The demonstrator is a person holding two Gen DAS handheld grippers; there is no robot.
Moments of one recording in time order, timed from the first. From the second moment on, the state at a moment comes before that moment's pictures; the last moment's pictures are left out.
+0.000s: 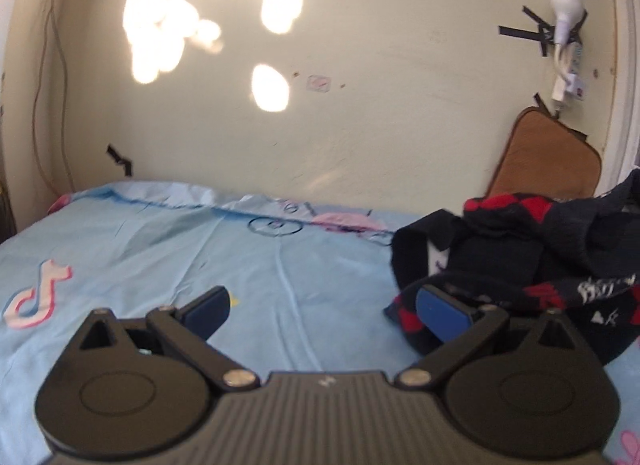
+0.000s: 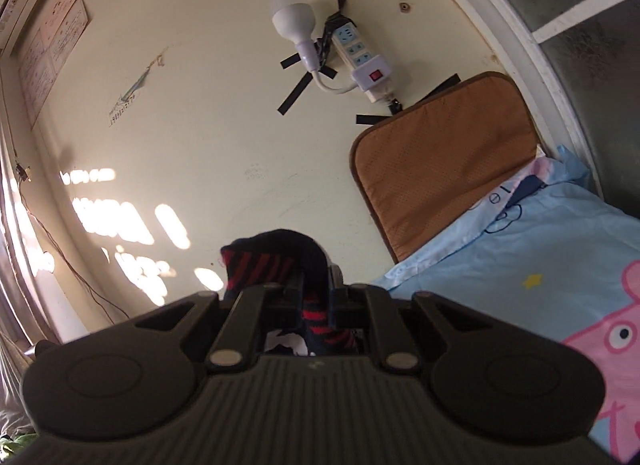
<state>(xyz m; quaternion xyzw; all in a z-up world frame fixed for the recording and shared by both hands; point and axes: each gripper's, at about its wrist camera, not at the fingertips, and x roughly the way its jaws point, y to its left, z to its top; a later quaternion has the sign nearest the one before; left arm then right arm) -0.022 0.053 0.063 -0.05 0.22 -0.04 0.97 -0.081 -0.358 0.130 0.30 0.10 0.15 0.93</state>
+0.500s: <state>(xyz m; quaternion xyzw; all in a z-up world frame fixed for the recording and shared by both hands) 0.063 -0.024 0.082 -0.14 0.35 -0.22 0.90 -0.083 -0.381 0.092 0.26 0.13 0.15 0.95</state>
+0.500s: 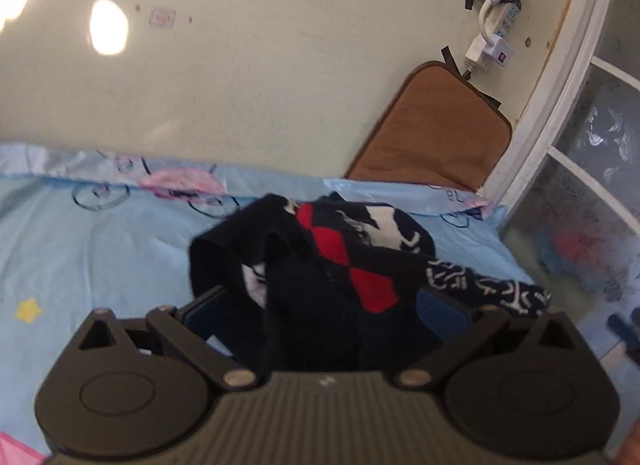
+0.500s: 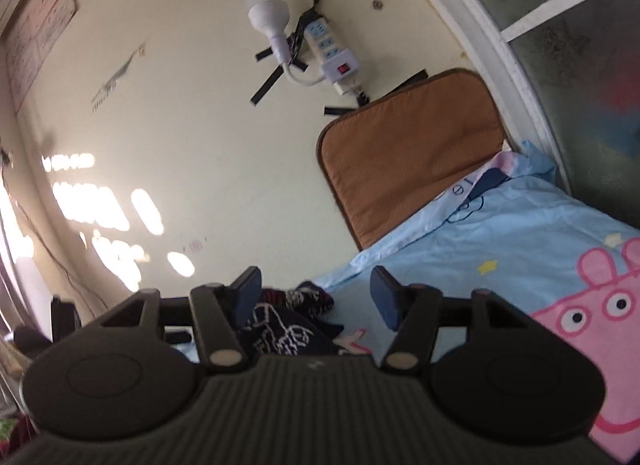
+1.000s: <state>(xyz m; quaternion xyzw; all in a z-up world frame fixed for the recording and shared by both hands) 0.096 -0.057 0.077 -0.18 0.40 -0.24 0.87 -0.068 -0.318 0.035 0.04 0.25 0.14 0.96</state>
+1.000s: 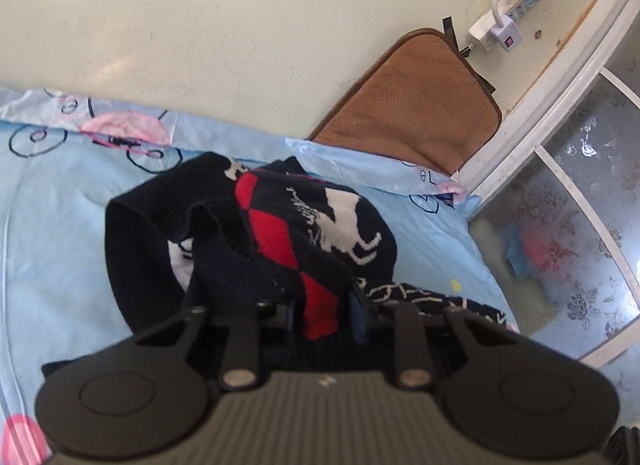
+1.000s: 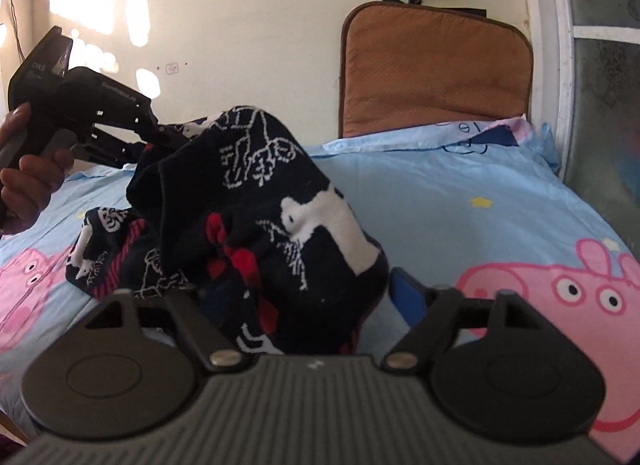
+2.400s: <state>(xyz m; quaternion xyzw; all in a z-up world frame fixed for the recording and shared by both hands) -0.079 0.046 0.047 -0.26 0.38 -0.31 0.83 0.070 -0.178 0.146 -0.03 0.29 0.35 0.89</state>
